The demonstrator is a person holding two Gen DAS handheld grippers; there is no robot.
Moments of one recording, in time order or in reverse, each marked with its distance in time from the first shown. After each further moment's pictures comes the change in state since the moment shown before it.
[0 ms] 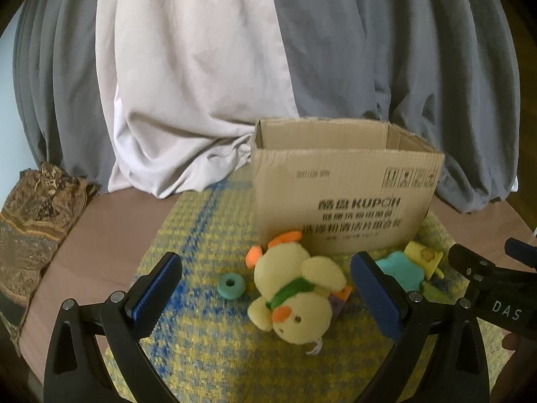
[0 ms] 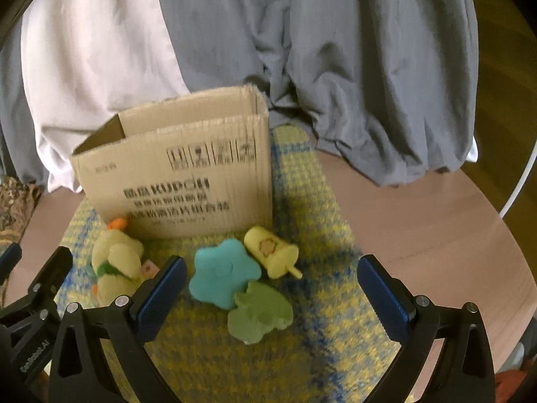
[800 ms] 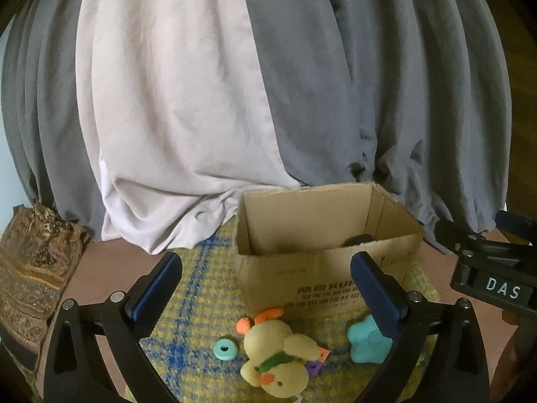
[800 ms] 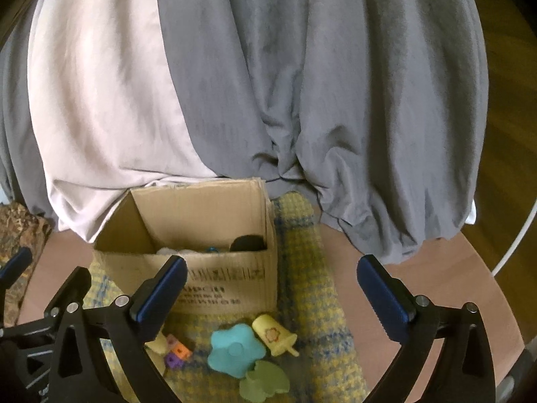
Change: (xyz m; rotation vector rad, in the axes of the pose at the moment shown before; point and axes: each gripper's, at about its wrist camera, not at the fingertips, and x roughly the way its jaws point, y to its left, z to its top) left arm -0.015 -0.012 0.084 0.037 -0.093 -0.039; right arm -0.039 0.002 0.092 -0.027 -0.152 0.014
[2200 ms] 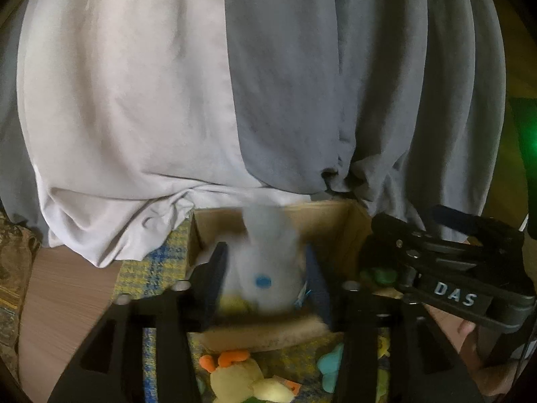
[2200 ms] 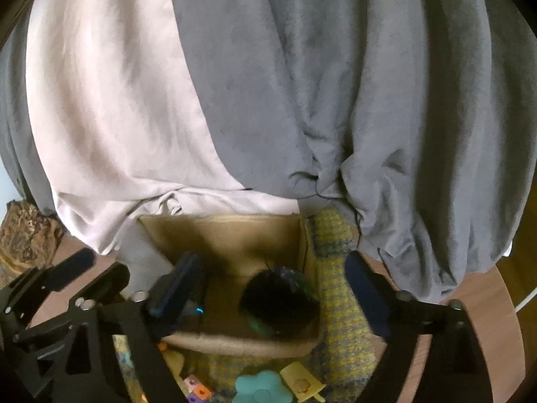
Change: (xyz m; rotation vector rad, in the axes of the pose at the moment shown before) left arm 0.072 0.003 0.055 -0.027 0.099 -0.203; right arm 0.059 0.018 0.066 -0.047 0.058 0.116
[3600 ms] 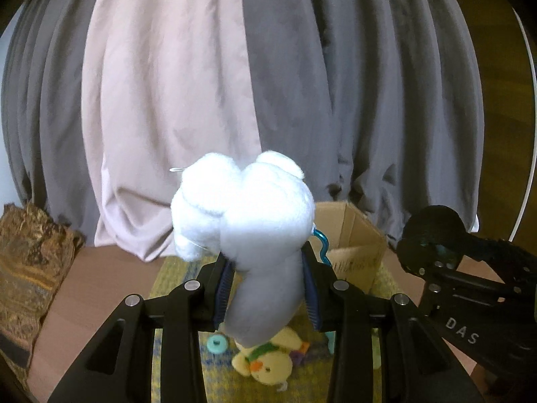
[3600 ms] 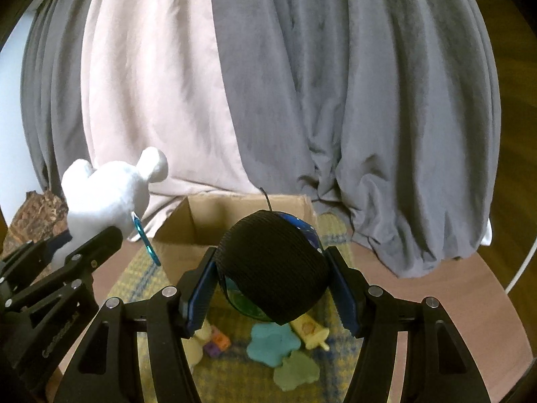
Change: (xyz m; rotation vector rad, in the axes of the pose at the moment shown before) left arm -0.112 -0.010 -0.065 0.014 -0.192 0.099; right arm -0.109 0.012 -0.084 -0.047 -0.186 0.029
